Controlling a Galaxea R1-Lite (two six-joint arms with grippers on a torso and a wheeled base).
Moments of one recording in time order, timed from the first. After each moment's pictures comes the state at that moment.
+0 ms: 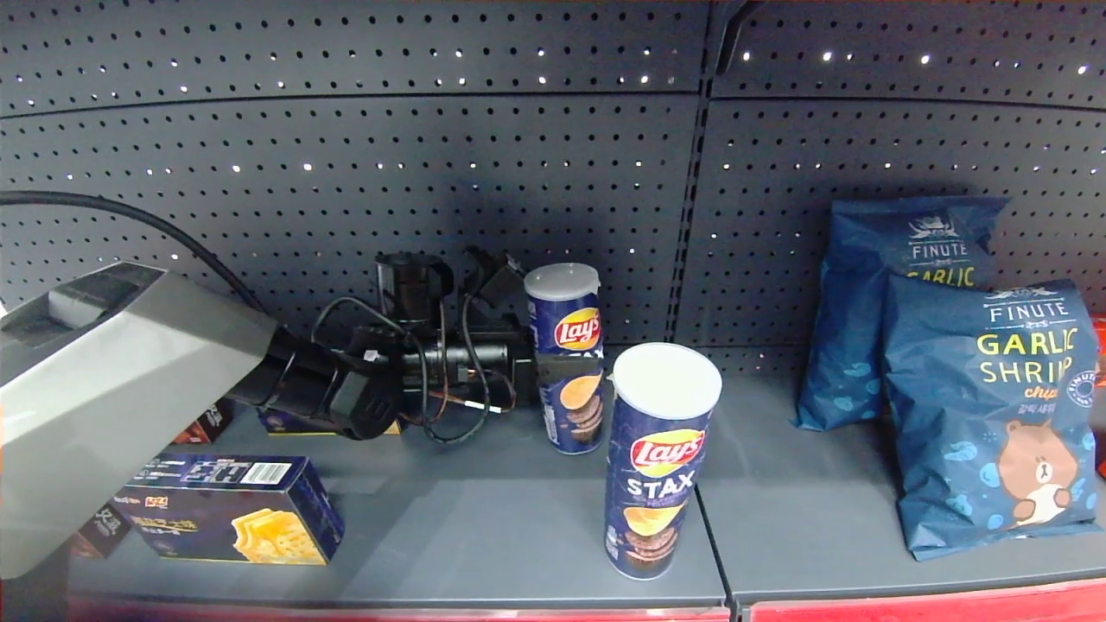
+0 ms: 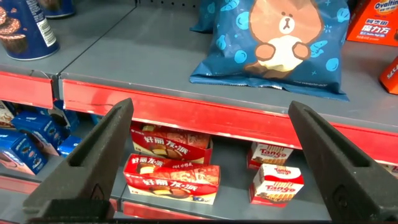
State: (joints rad) left arm -0.34 2.20 -1.27 -0.72 -0.94 0.06; right arm 0.16 0.09 -0.01 -0.03 0.00 -0.08
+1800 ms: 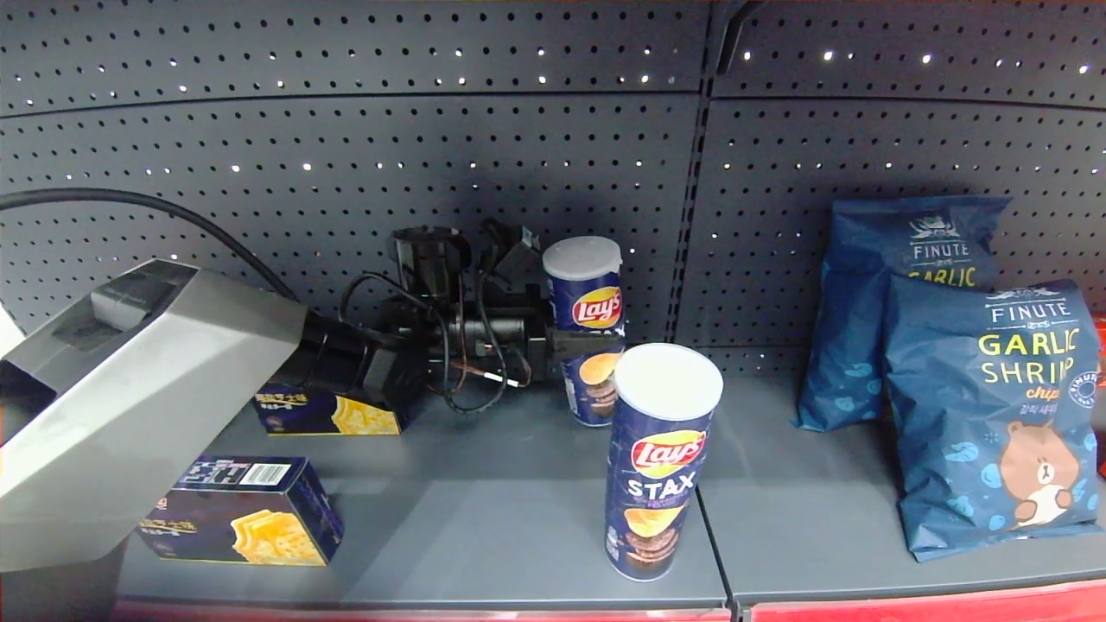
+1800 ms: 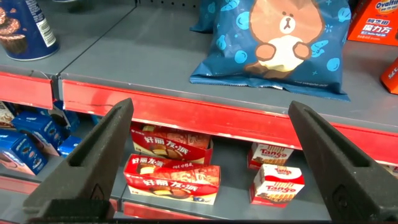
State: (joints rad) left arm -0.37 2.27 -1.47 -0.71 -1.06 0.10; right arm 0.16 0.09 -0.01 -0.03 0.00 -0.08
